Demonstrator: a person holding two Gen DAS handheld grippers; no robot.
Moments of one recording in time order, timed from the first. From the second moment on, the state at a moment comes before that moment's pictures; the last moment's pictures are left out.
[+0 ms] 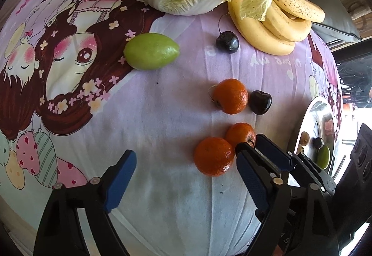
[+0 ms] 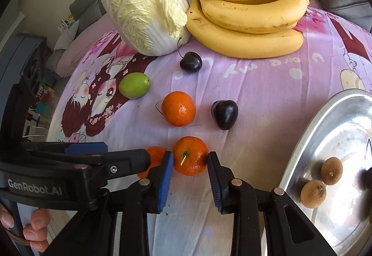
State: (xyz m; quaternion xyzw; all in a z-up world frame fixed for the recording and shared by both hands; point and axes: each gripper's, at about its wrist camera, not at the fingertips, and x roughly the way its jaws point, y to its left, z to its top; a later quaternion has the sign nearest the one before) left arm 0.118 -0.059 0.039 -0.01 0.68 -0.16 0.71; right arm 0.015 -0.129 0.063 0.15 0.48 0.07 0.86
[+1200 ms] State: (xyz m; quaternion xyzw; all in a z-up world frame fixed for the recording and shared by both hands) left arm 0.116 -0.028 0.039 -0.03 0.68 -0.16 0.72; right arm 0.016 -0.122 0.061 0.13 0.49 0.07 0.86
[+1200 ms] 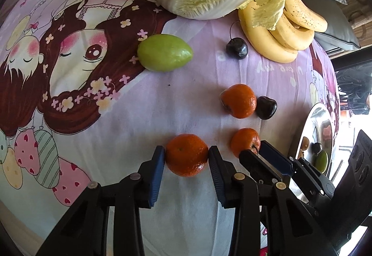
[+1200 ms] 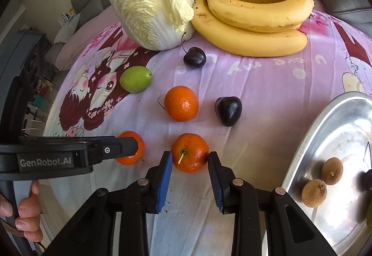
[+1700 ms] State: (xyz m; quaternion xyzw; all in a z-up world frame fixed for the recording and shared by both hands) left arm 0.113 -0.033 0.035 -0.02 0.68 -0.16 0.72; right arm 0.019 -0.116 0.058 0.11 0.48 0.06 0.87
